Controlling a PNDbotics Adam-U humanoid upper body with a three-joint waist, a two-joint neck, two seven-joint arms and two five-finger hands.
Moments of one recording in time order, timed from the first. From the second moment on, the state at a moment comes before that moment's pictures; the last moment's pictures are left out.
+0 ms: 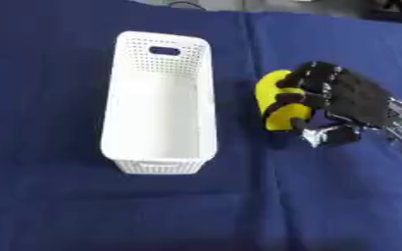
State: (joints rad) left arm -0.22 0.28 -0.16 -1.98 0.09 -0.46 -0.09; right arm -0.03 -1.01 -0.11 -1.74 1.23 -0.54 -0.63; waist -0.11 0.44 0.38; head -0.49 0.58
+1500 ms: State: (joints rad) left arm -0.22 0.28 -0.16 -1.98 0.08 -0.46 -0.11; right arm -0.02 -1.01 -0.16 -1.77 1.22 -0.50 -0.67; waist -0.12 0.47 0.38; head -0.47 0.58
